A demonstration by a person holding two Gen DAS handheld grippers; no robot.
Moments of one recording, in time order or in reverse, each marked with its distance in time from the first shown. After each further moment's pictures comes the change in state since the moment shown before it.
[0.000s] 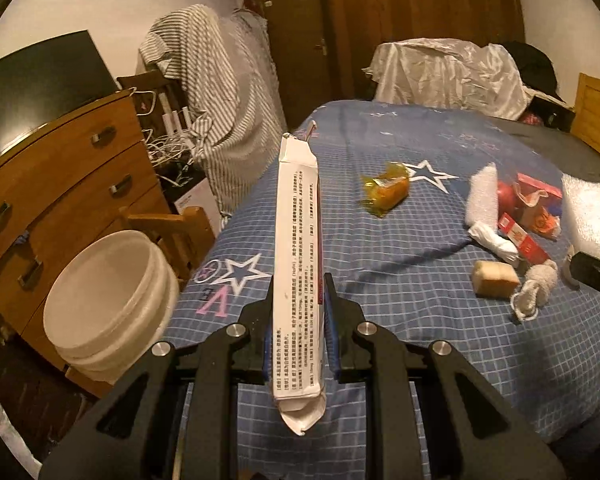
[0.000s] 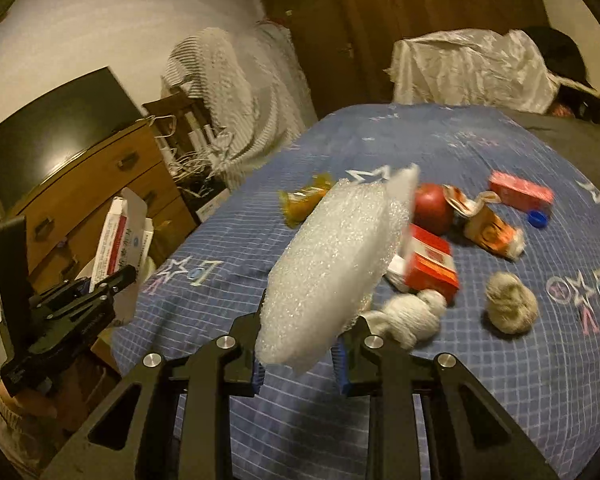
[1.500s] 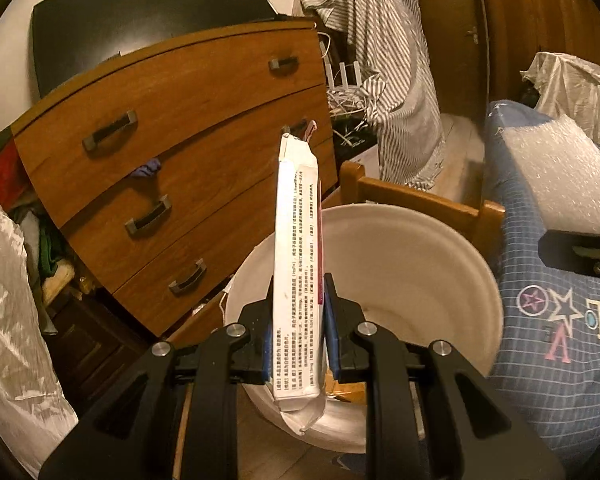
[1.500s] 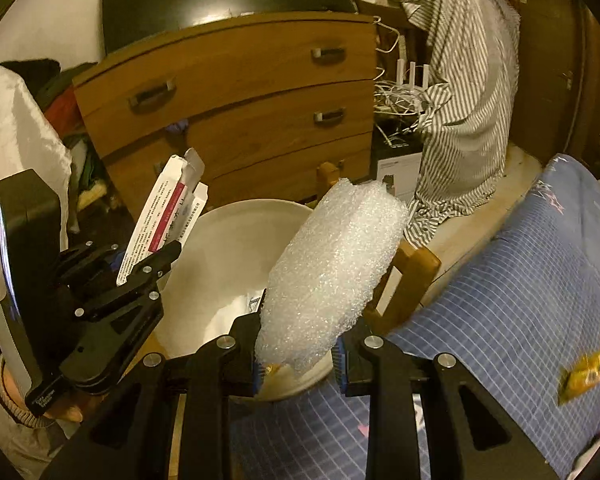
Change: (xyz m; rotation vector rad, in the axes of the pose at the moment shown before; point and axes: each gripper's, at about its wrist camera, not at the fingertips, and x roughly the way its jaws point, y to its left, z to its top) left arm 0.058 0.295 0.003 -0.234 0.133 0.381; right arm 0.245 0.411 0.101 -0.552 0.310 0.363
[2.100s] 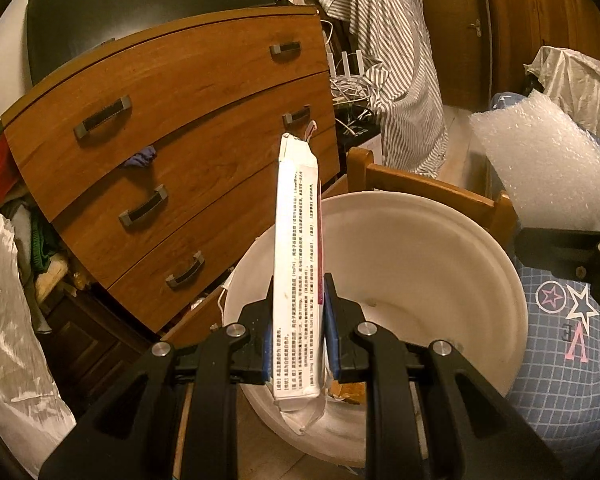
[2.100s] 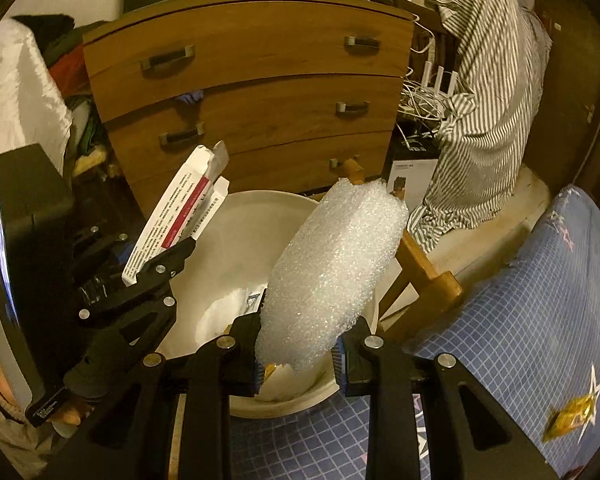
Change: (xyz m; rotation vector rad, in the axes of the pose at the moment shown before) left arm 0.023 0.006 -0.002 -0.003 0.031 -0.002; right arm 0.039 0.034 0.017 -0.134 0.051 -0.021
